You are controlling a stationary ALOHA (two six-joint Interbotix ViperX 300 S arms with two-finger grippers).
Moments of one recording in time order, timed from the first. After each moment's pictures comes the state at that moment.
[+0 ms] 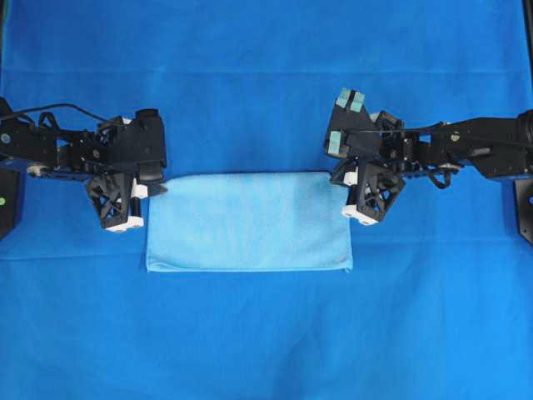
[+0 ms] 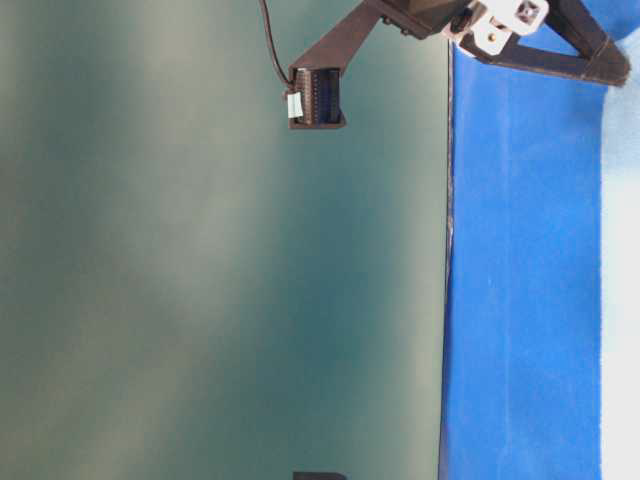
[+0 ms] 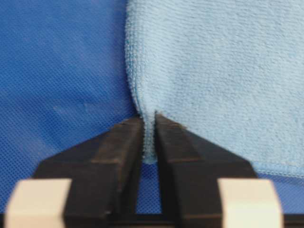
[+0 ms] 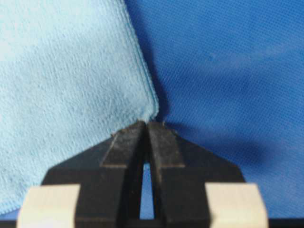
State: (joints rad) left arm 0.11 -0.08 1.03 -0.02 0.06 -0.01; right arm -0.12 0.06 0.82 -0.09 0.12 0.30
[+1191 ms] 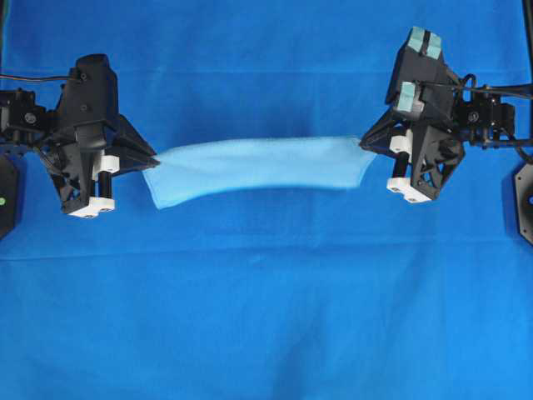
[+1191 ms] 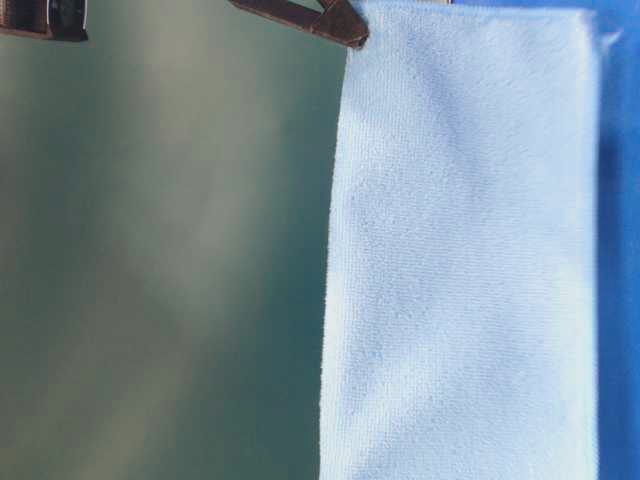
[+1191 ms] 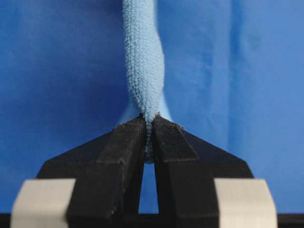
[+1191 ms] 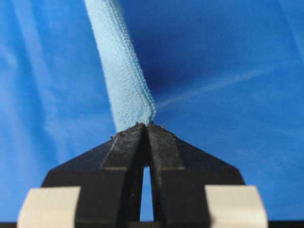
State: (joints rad) left arm 0.08 -0.53 0.86 -0.02 0.37 -0.03; right arm -0.13 -0.40 0.77 -0.15 0.45 0.32
